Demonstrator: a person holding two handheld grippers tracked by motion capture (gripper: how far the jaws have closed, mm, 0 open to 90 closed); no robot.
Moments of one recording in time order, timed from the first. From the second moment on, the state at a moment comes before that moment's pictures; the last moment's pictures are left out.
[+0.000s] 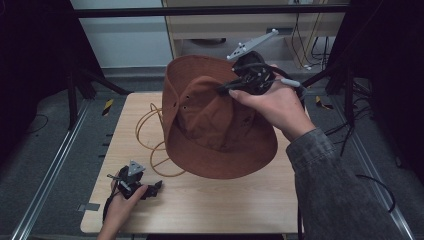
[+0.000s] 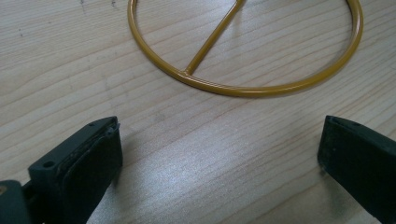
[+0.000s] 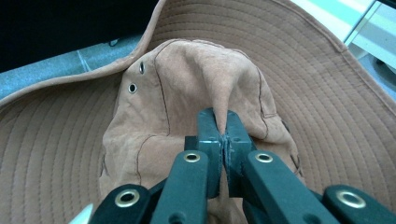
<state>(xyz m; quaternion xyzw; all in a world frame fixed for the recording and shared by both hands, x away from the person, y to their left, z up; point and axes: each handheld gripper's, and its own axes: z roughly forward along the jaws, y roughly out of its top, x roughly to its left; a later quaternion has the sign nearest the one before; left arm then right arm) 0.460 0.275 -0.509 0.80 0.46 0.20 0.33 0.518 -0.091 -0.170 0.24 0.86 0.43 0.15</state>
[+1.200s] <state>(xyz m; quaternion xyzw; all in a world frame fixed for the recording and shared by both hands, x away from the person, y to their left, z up) 0.459 0.290 -0.504 0.79 0.48 0.21 0.32 0.540 -0.010 -0.163 0.22 0.85 0.46 0.14</state>
